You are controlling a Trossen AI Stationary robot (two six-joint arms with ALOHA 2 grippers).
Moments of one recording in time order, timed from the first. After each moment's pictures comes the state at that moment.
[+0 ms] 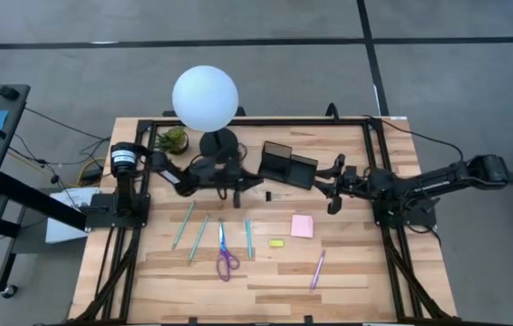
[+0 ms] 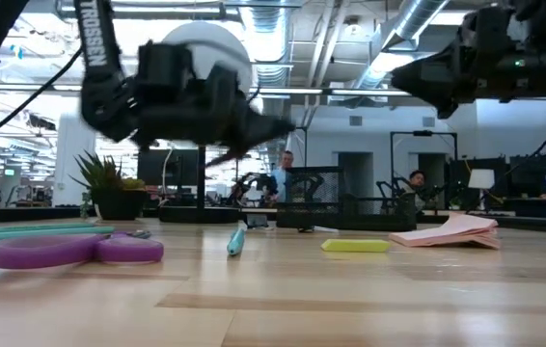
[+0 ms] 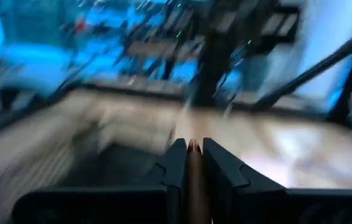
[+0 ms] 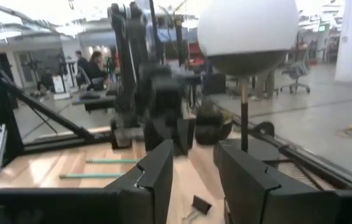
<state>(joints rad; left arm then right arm) 0.23 1.91 0.62 1.36 0.24 -0.11 0.01 0.95 0.09 0.93 0.21 0.03</state>
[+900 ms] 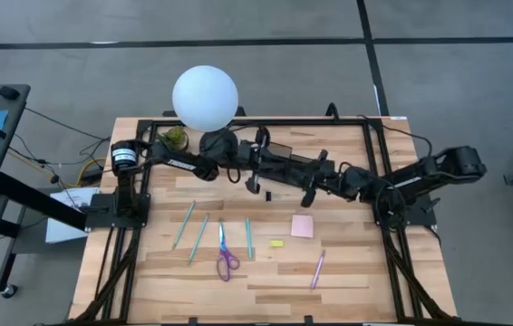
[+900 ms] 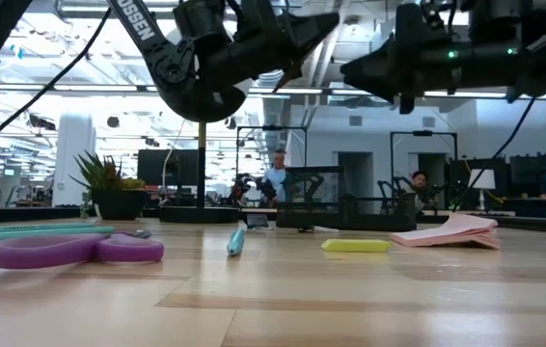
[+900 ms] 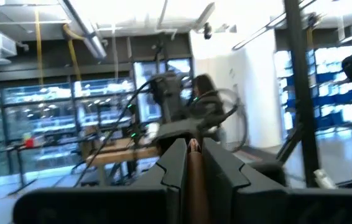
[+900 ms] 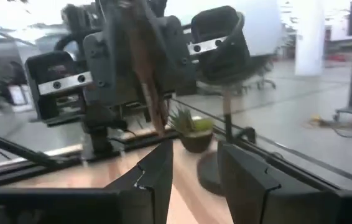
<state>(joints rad) 0.25 1.92 1.01 1.37 0.49 -0.04 0.01 1.34 0.32 1.13 0.33 0.06</state>
